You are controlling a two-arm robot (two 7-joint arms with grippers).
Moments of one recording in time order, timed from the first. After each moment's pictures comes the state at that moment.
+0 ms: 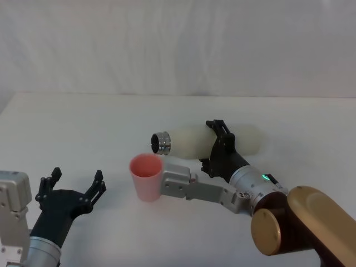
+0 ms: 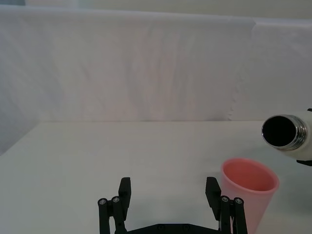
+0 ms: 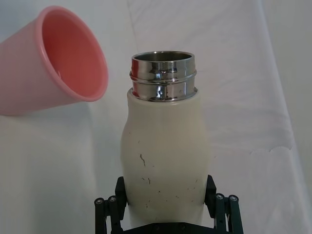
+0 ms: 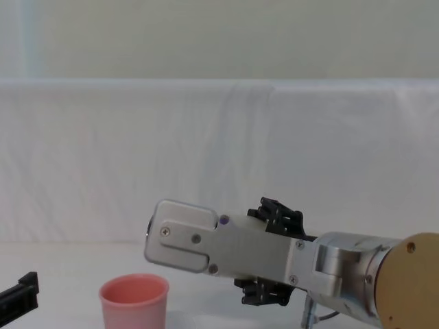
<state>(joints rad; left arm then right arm) 0.27 0.24 0.04 -1.85 -0.25 -0.02 -0.02 0.35 0.18 -0.65 -1.52 -0.94 0.30 0.22</state>
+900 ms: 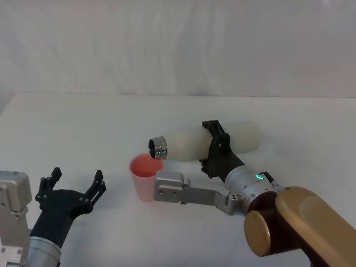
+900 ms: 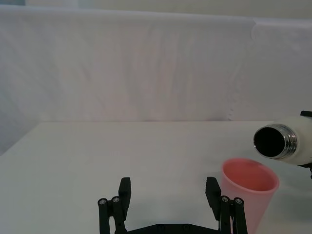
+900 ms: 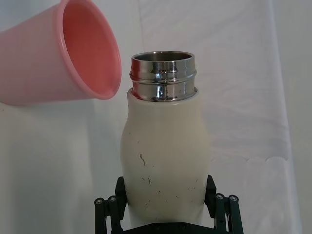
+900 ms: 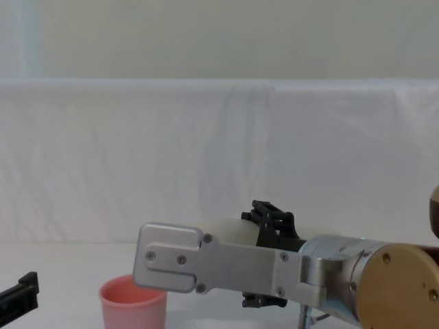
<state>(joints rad) 0.27 0.24 0.04 -1.85 -0.25 -0.02 -0.02 0.37 0.16 -0.67 -1.50 -1.04 0.30 0.24</state>
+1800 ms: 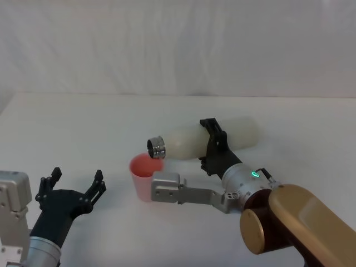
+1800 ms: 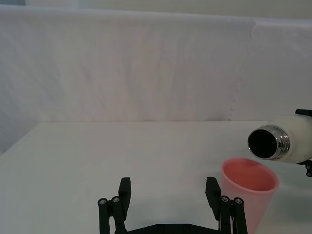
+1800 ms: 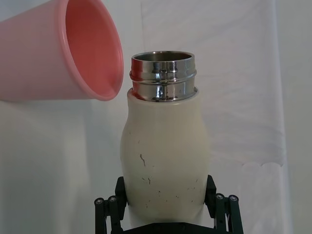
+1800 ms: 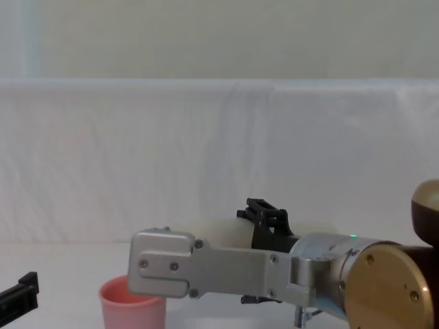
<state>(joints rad) 0.27 0.24 0.04 -1.85 -0.25 -0.02 -0.02 0.39 0.15 -0.69 -1.47 -1.08 0.31 0.24</state>
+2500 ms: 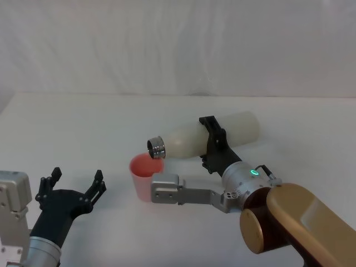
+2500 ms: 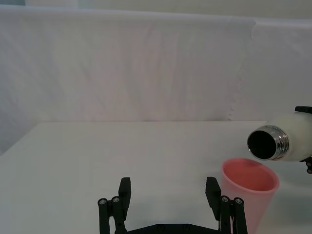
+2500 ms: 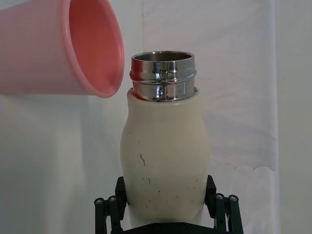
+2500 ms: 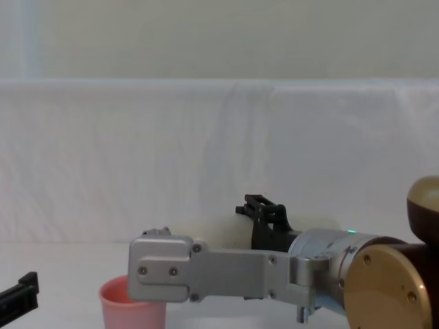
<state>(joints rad) 0.27 0.24 0.04 -1.85 -0.25 -0.02 -0.02 0.40 0.17 -0.71 -1.47 -1.12 0.31 0.25</state>
